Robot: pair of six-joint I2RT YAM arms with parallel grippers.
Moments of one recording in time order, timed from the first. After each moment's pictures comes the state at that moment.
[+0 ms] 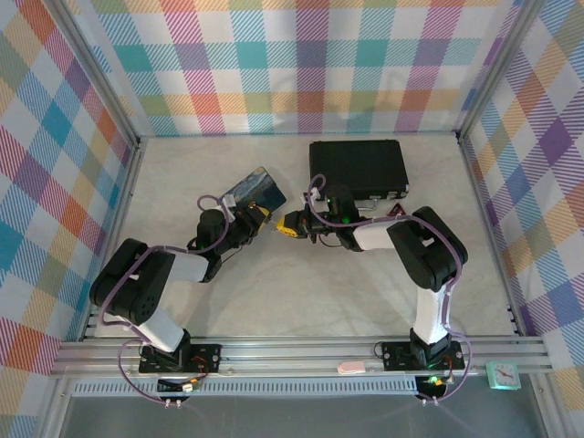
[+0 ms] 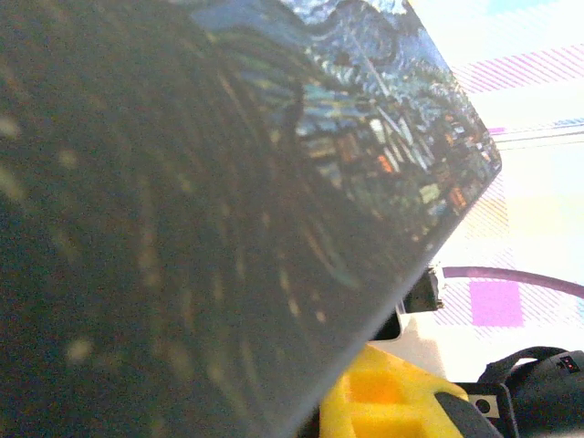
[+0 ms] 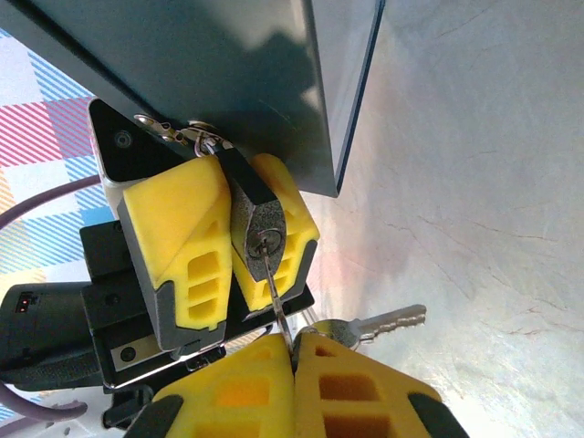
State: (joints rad) left arm -0.37 1.62 0.48 0.89 0.40 -1.28; right arm 0.58 1.92 0.93 0.61 -0.87 1.30
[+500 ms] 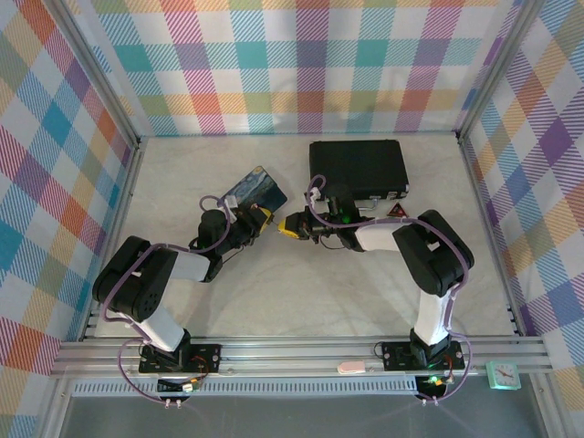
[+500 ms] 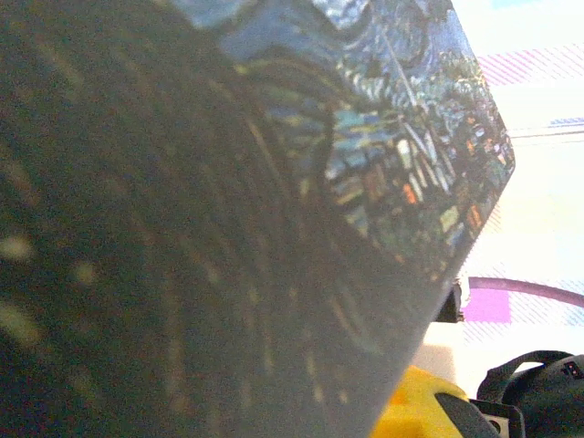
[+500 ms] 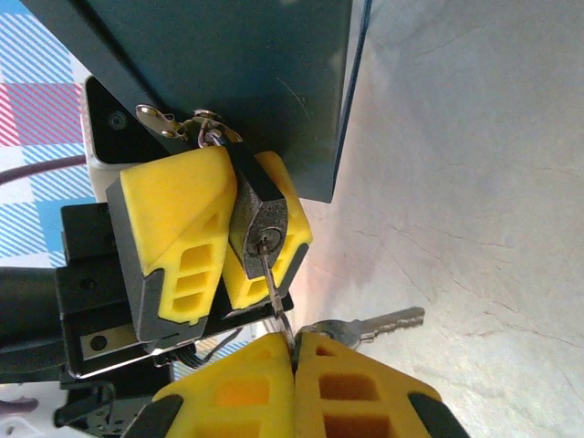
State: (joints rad) left arm -0.38 1.63 0.48 0.91 0.42 -1.31; right arm 0.59 1.86 0.93 0.47 -0.81 1.13
